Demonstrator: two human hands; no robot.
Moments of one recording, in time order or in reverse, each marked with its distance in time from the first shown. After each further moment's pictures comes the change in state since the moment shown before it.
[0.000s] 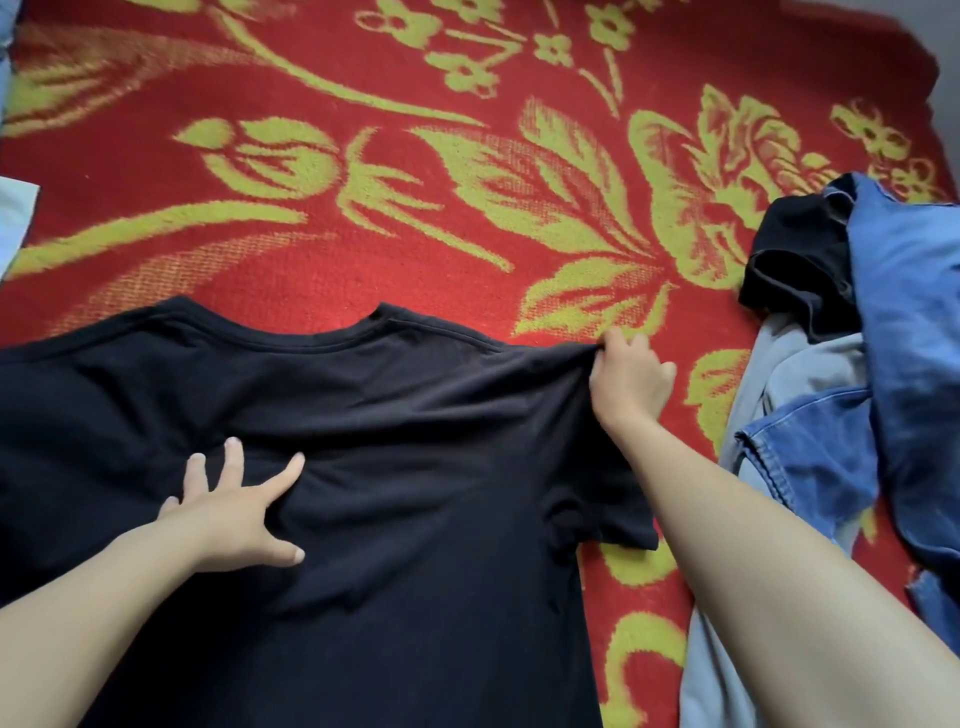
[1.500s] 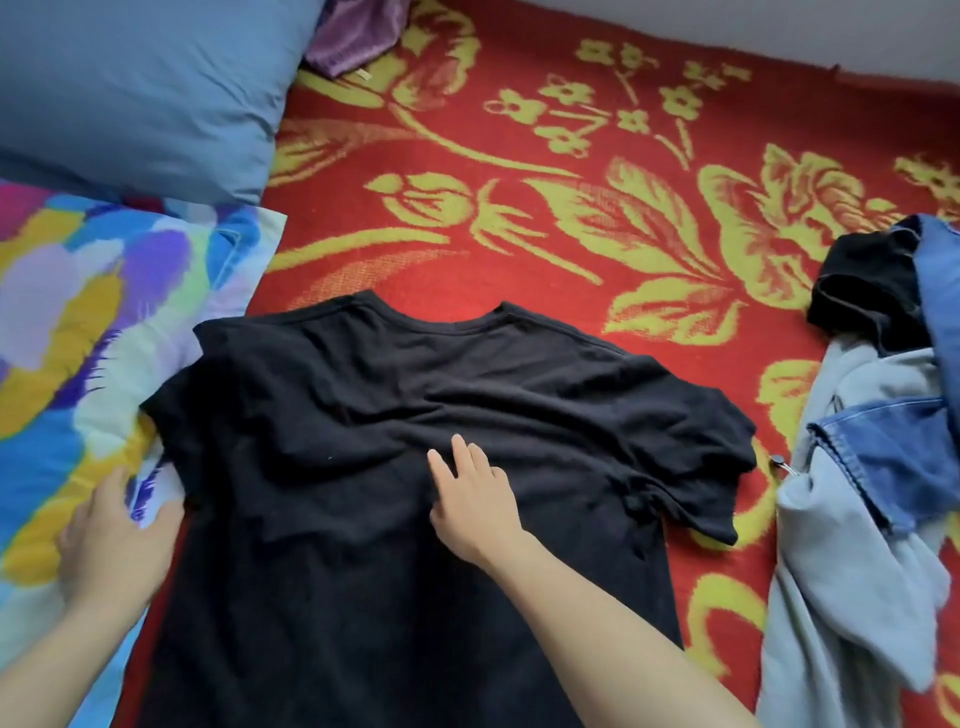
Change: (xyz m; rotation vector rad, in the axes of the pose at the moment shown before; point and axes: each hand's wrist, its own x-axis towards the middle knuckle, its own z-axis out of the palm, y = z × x) left_hand -0.082 -0.193 0.090 -0.849 0.915 -0.294; right_hand -0.239 -0.148 0.013 0.074 -0.482 -0.706
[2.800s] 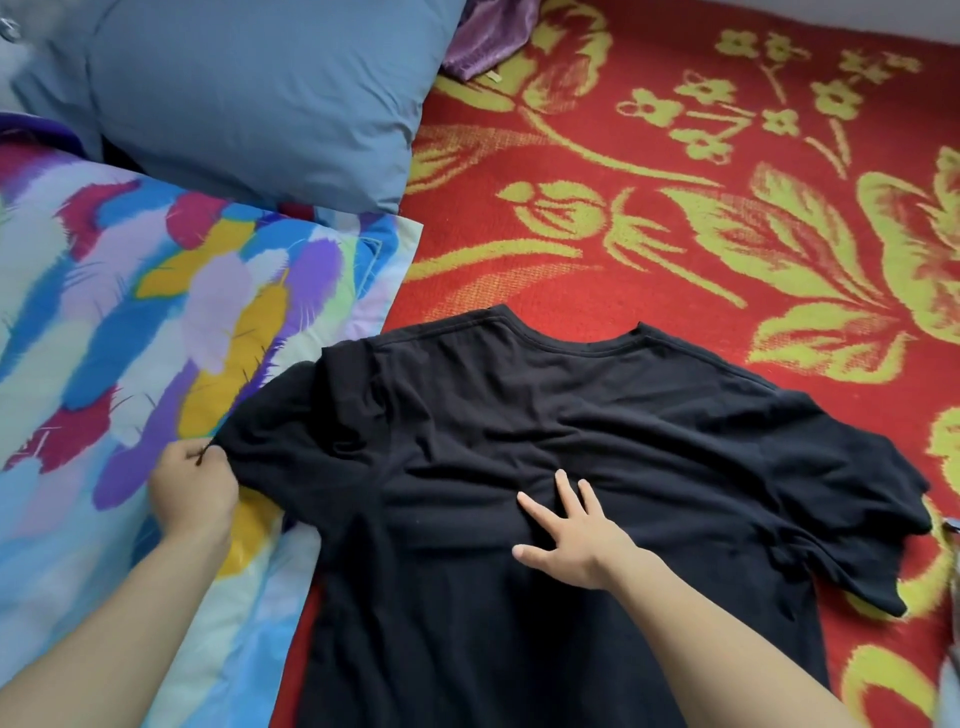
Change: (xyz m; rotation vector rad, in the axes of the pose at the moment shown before) left_hand 0.072 -0.013 -0.044 -0.327 0.341 -0.270; right_hand 0.028 -0.026 0.005 0.051 -0.418 0.073
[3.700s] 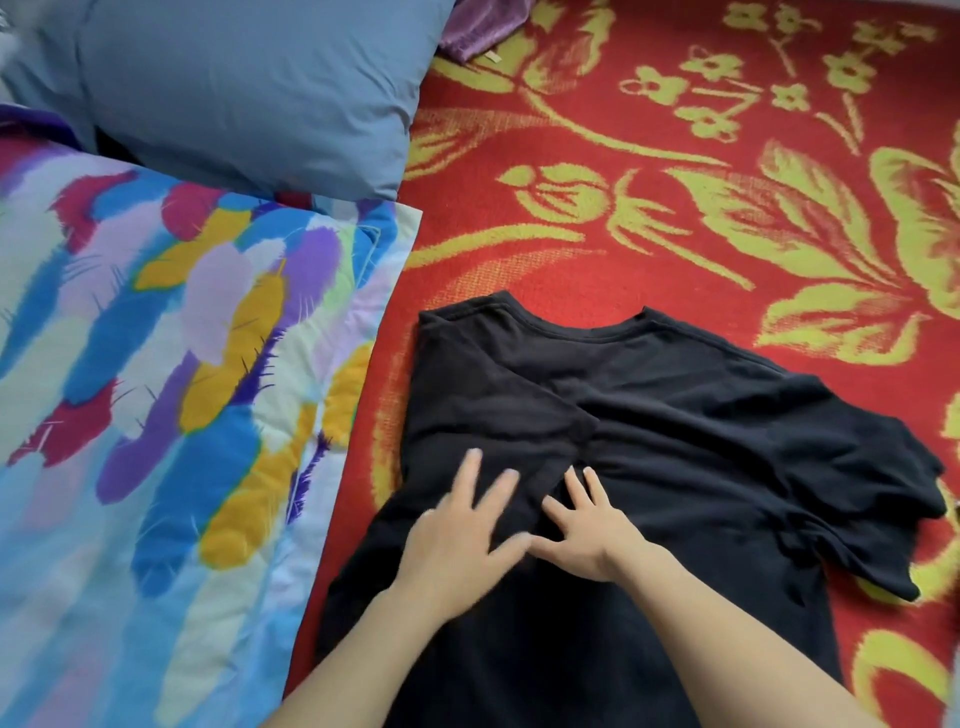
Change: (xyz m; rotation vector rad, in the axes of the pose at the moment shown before) left_hand -0.173 0.026 0.055 0.597 -0.898 0.848; right_hand 0.004 0.006 0.008 -0.022 0.021 -0.009
